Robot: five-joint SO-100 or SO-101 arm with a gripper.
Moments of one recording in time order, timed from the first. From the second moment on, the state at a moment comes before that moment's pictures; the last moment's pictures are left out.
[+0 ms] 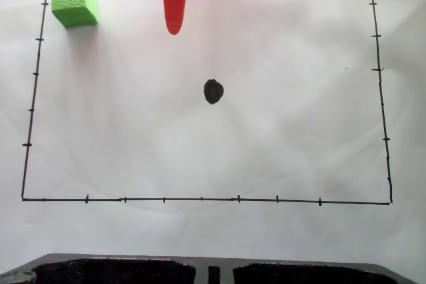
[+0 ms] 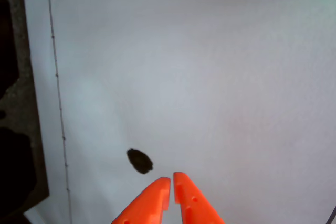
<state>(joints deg) 6.8 186.6 172.2 59.3 -0.2</state>
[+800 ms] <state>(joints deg) 6.8 186.6 172.2 59.3 -0.9</state>
